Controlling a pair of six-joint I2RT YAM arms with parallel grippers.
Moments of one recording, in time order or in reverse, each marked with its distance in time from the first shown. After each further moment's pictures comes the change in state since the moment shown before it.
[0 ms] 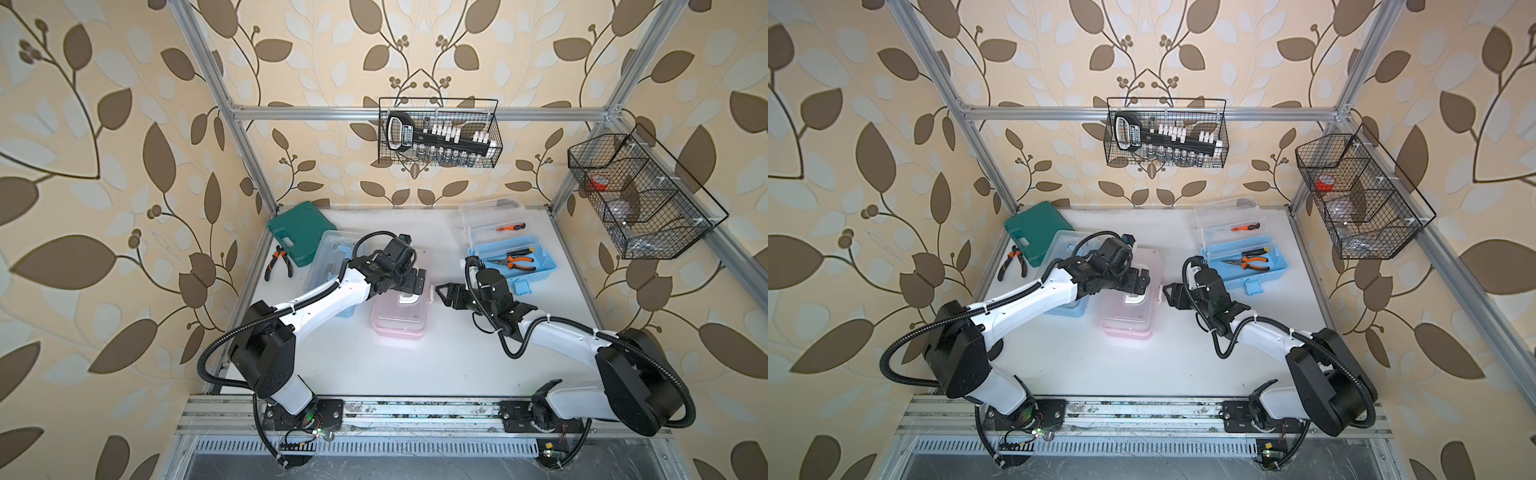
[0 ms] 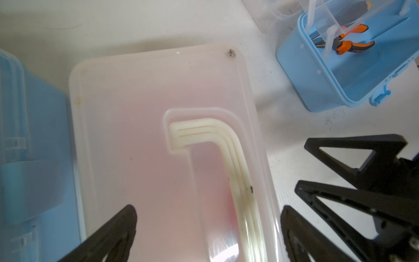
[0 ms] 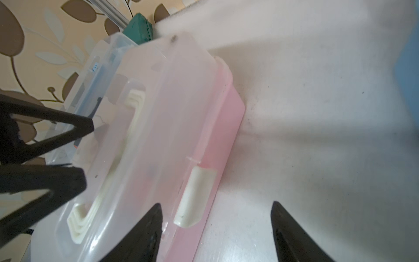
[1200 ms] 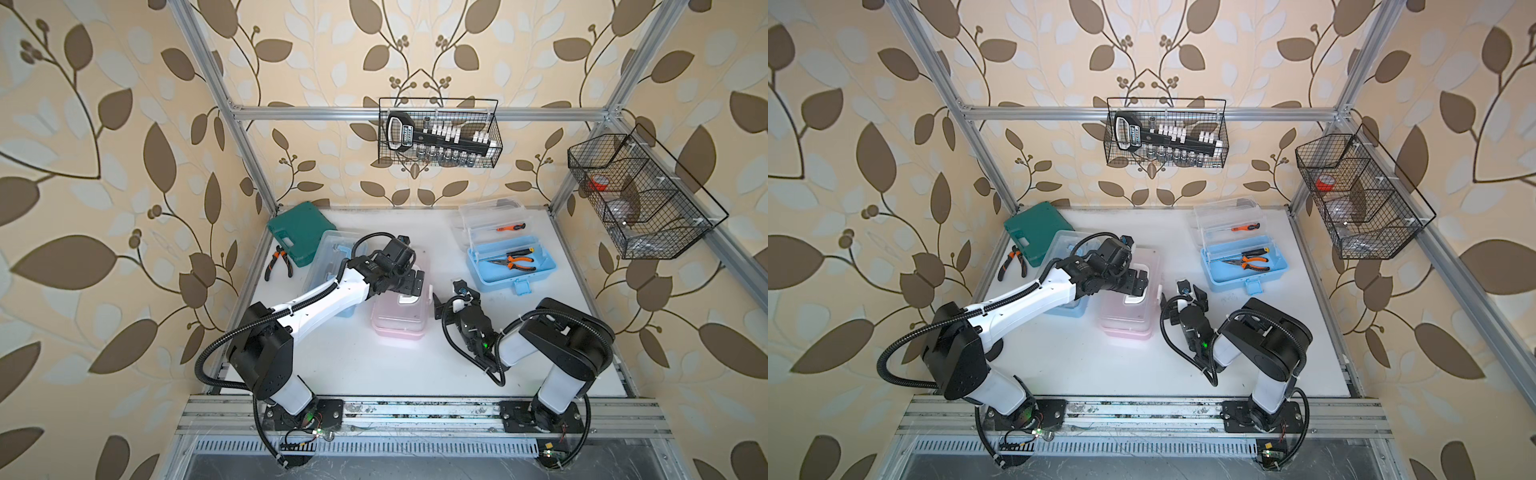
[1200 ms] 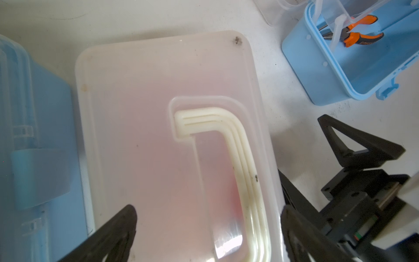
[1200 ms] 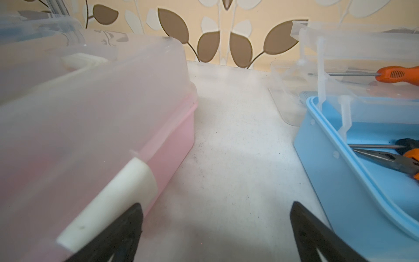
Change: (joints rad) left arm 0.000 -0.011 0.005 -0.047 -0.004 -0.005; right arm 0.256 0.367 -0.254 0.938 0.691 -0.451
